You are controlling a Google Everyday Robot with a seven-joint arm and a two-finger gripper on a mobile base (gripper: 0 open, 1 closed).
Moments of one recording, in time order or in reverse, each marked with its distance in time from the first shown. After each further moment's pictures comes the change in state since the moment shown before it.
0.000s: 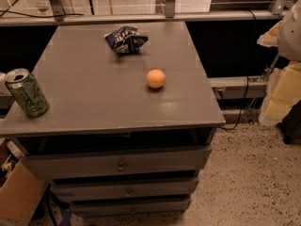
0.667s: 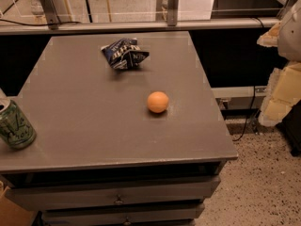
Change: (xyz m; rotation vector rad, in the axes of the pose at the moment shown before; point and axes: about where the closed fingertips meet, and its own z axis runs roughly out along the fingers) arm 0.000 0.000 0.000 0.000 0.000 0.000
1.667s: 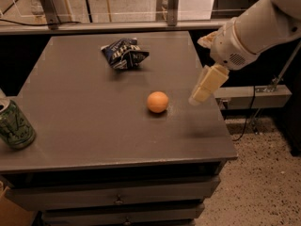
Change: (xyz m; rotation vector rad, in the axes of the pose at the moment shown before) arm -0.098 -0.065 0.104 0.023 -0.378 -0.039
